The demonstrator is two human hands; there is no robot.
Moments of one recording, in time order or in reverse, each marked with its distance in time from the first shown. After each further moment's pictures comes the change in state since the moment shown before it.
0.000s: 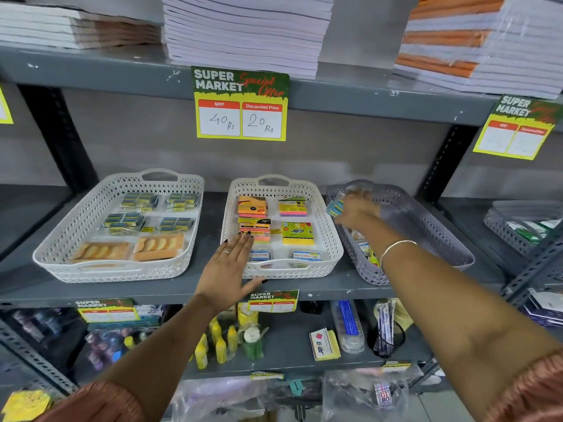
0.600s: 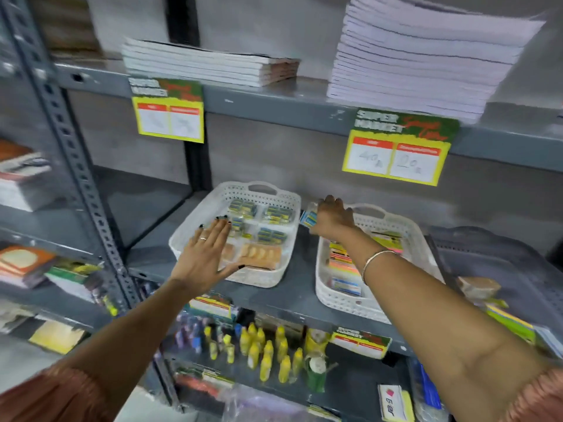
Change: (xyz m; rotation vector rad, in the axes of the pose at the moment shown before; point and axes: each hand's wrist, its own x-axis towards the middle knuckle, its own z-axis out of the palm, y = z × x) left_hand -0.079 -0.175 -0.069 0.152 0.008 -0.337; right_hand -0.016 -0.235 -0.015 0.079 0.005 -0.489
